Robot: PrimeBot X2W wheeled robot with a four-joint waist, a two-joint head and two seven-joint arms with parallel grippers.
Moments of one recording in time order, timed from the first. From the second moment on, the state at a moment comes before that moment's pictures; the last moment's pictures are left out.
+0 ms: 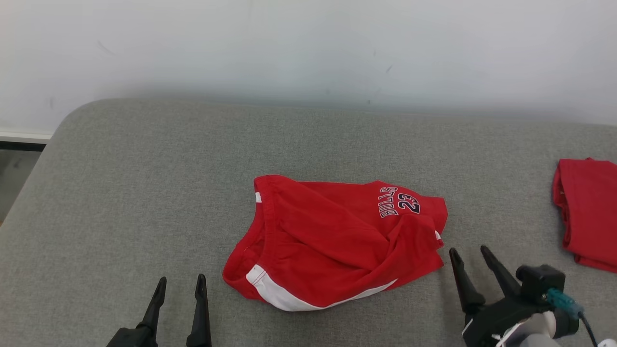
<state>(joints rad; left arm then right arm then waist) -0.01 0.05 -0.09 0.22 -0.24 -0.05 -0.26 -0.27 -0.28 0.29 0.59 0.51 0.13 -0.26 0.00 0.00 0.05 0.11</state>
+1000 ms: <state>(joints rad) 0.02 0.05 -0.08 0.24 -0.23 -0.06 -0.26 -0.24 -0.25 0.34 0.69 0.45 0.13 -0.26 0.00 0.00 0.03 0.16</state>
